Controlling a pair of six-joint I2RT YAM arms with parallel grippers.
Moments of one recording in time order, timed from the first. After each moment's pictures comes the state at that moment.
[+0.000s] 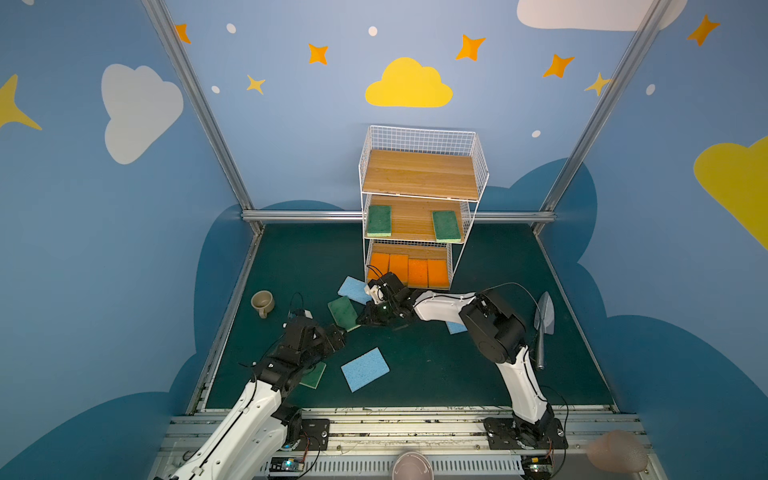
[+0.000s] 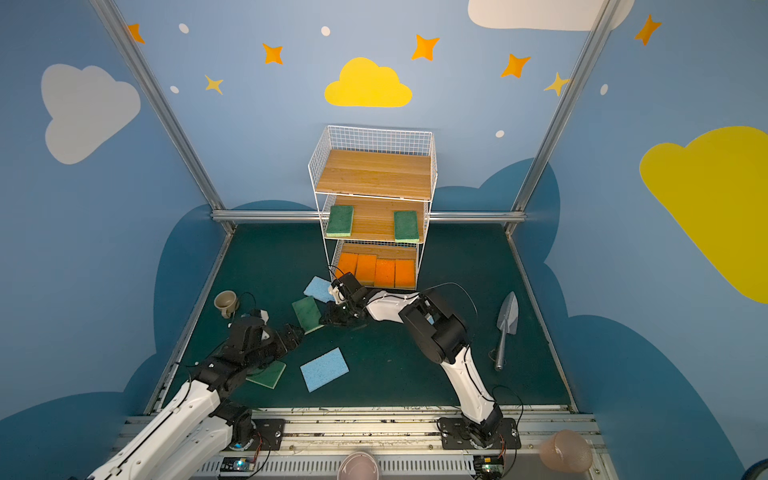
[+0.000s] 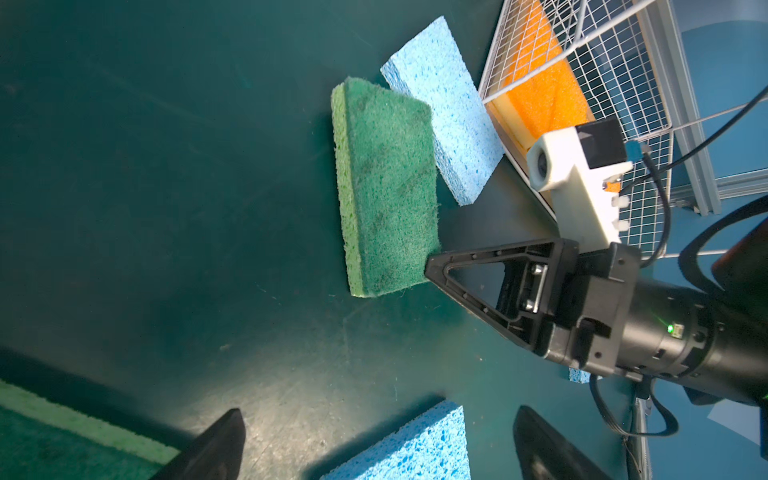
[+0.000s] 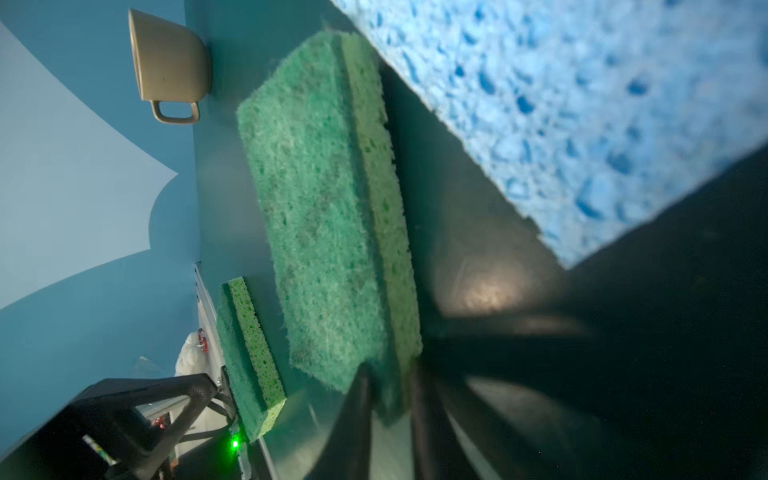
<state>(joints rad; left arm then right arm) -0.31 0.71 0.38 -0.46 0.10 -0.86 0.87 2.20 1.42 -0.06 -0.53 0.78</state>
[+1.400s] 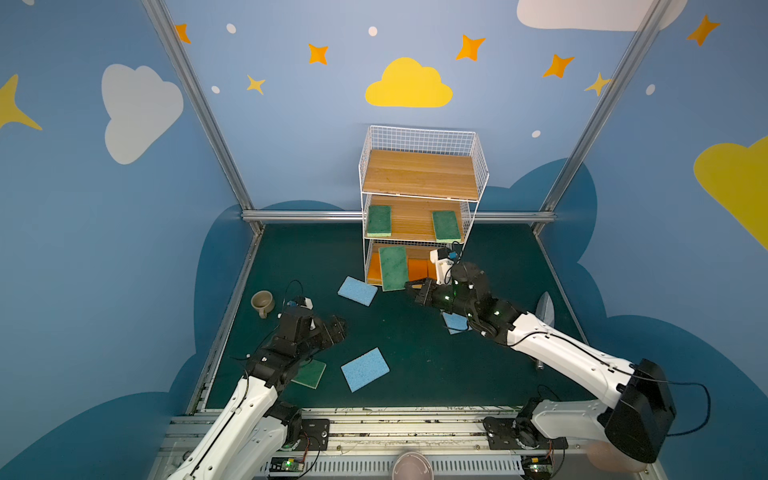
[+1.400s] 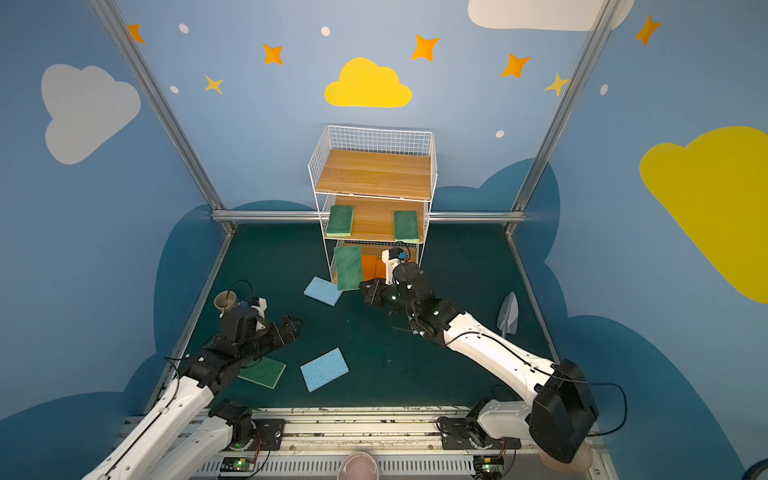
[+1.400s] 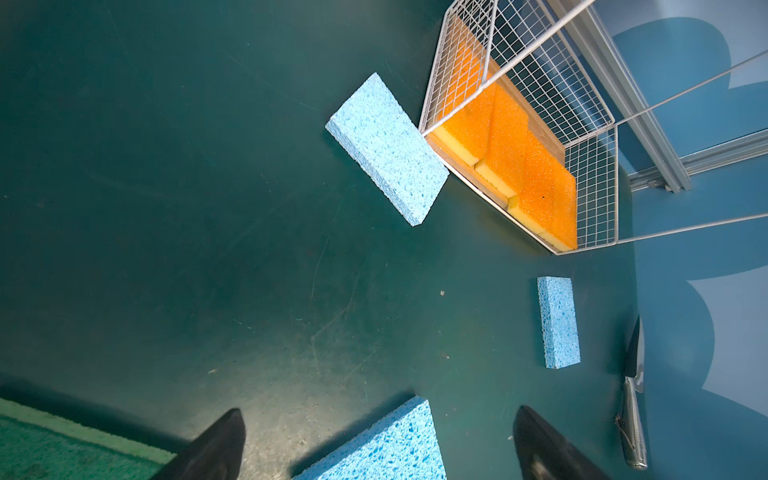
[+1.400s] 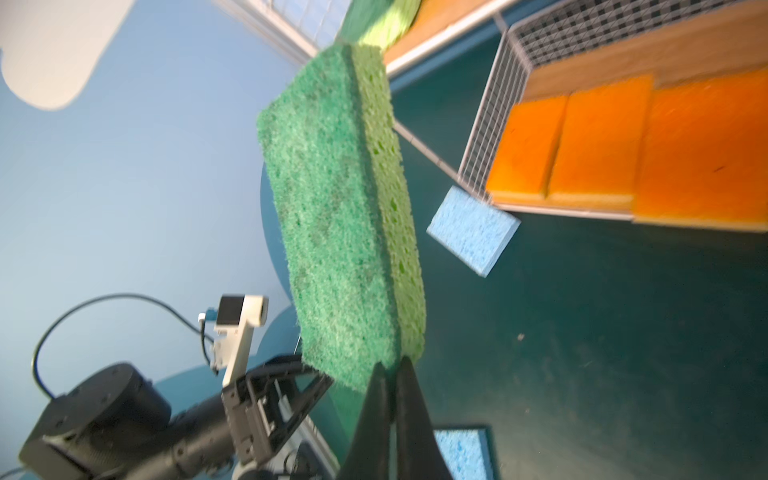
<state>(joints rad) -0.31 0.72 0.53 -0.56 0.10 -0.75 0.76 1.26 0.94 -0.03 -0.15 0.83</state>
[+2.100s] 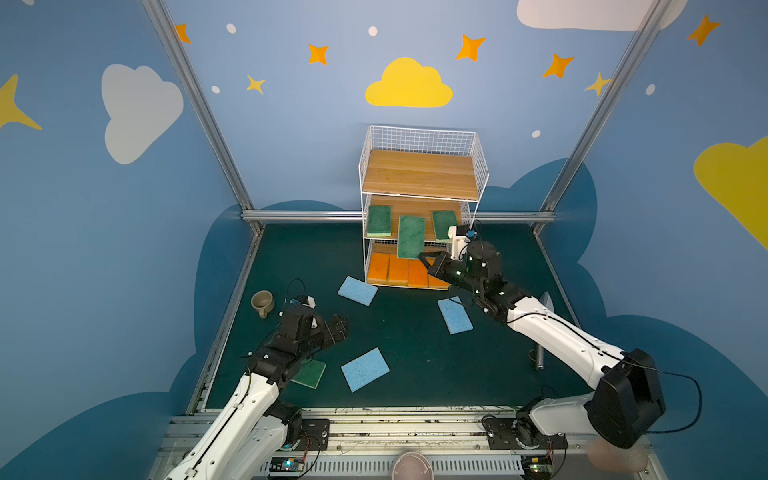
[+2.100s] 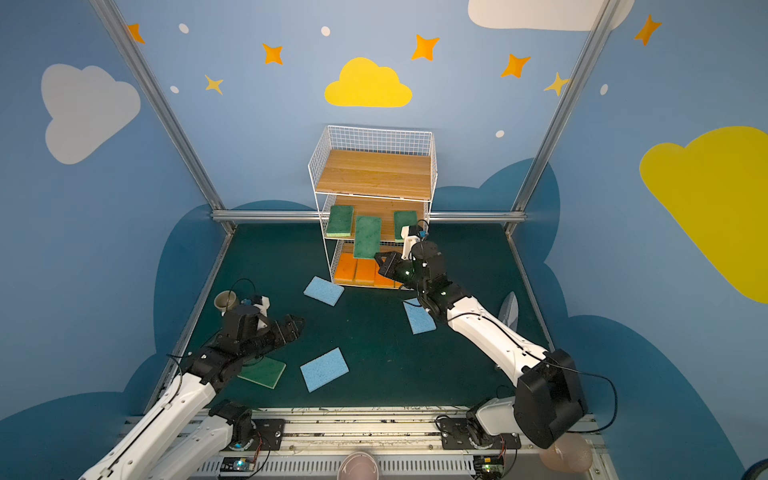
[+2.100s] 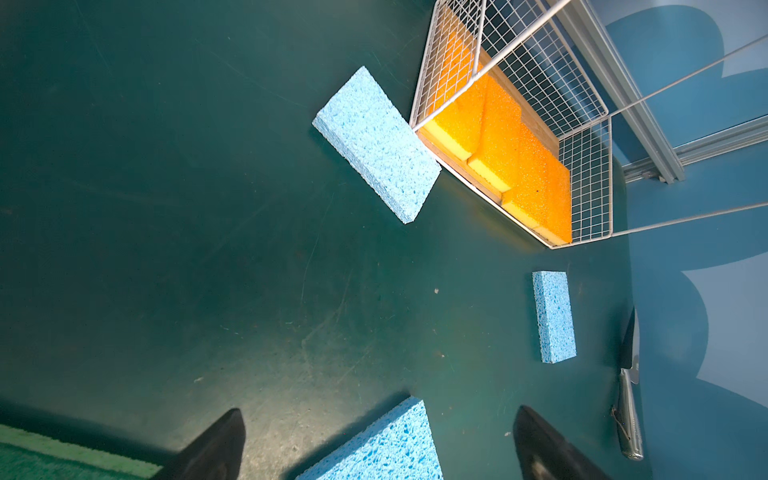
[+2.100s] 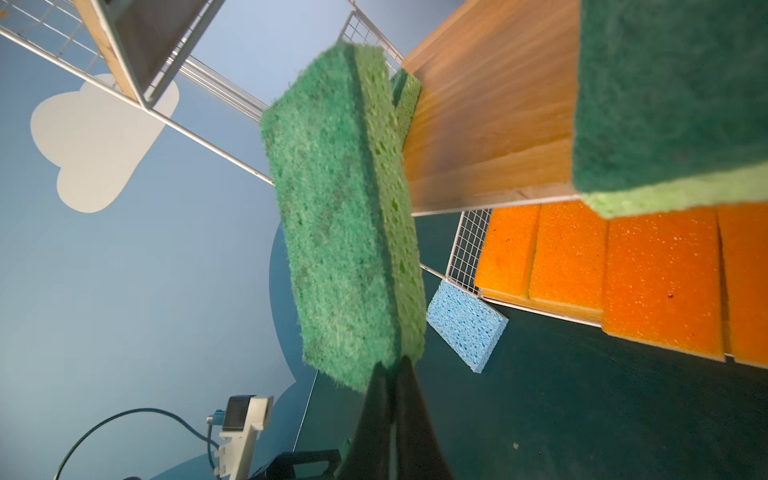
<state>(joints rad) -0.31 0.75 0.53 -0.53 0.13 -0.74 0.59 1.40 1.07 0.08 -0.25 0.84</state>
